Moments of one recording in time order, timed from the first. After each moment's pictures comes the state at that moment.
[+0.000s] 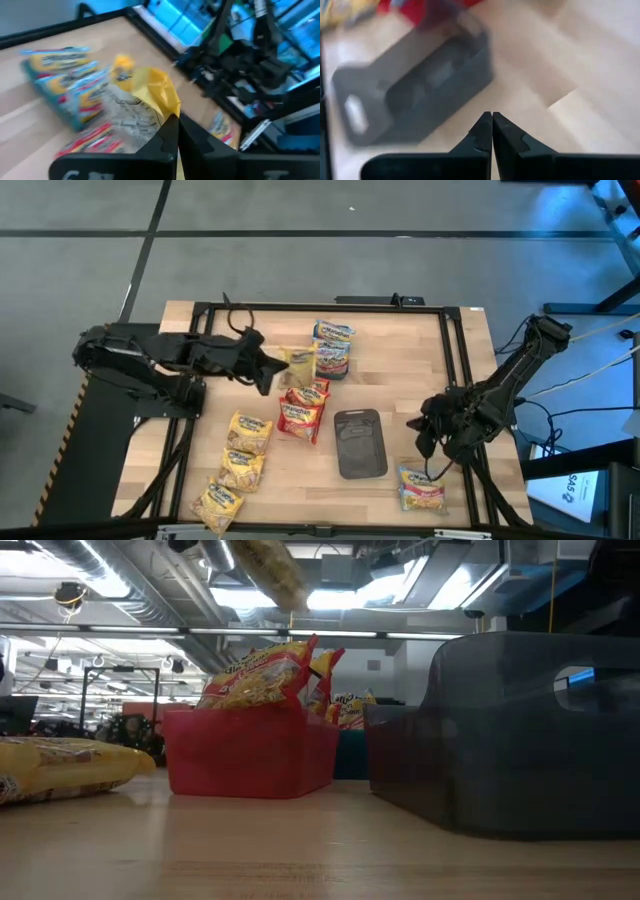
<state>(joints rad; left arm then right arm) -0.15 1.10 1.18 -0.54 -0.36 -0.81 0.88 1.00 0.61 -0.74 0.67 1.41</state>
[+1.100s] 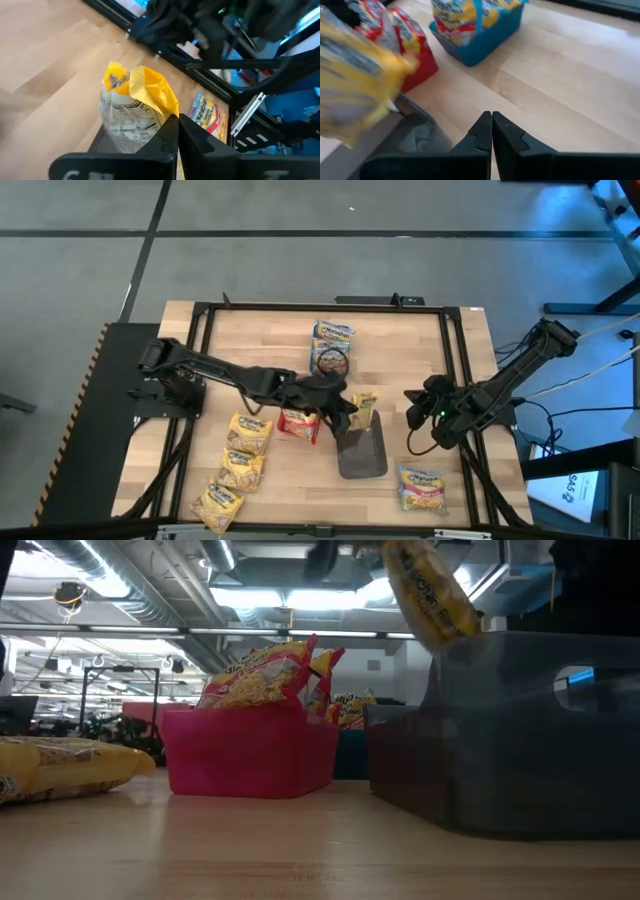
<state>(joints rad) -0.20 1.75 1.47 -0.20 -0.21 -0.72 0.70 1.00 0.70 -0.95 0.89 1.51</state>
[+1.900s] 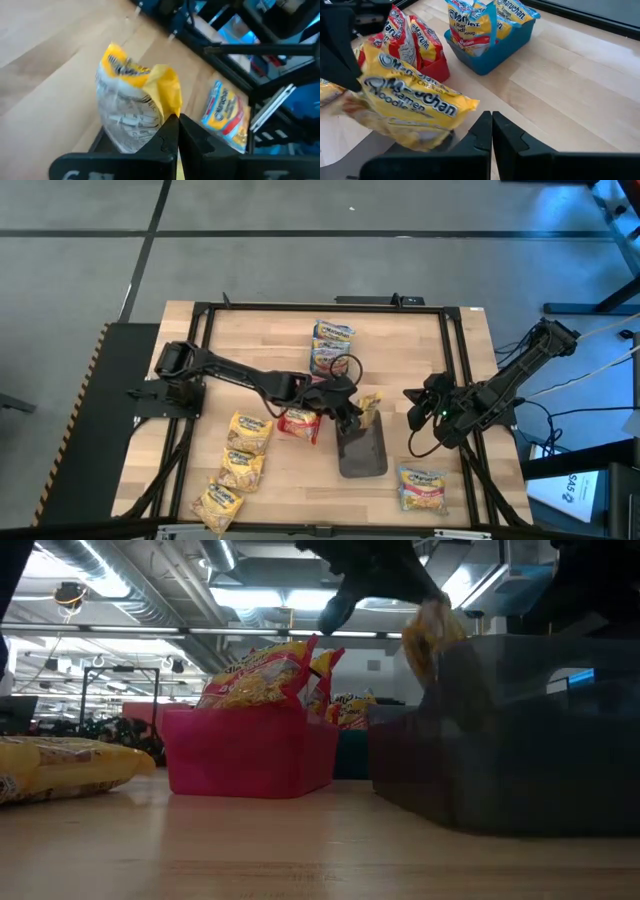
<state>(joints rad) -0.15 1.88 1.47 -0.14 -0.15 -0.75 0.70 1.00 0.78 -0.97 0.90 1.40</state>
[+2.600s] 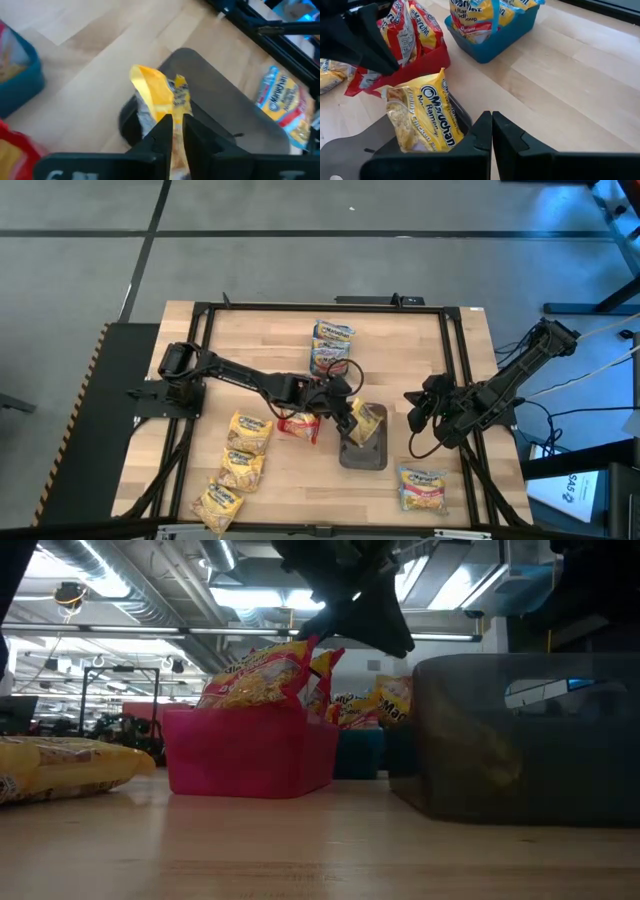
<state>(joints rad) -0.16 1.91 1.47 -0.31 -0.25 -0.77 0.70 1.00 0.78 -0.98 0.84 1.40</state>
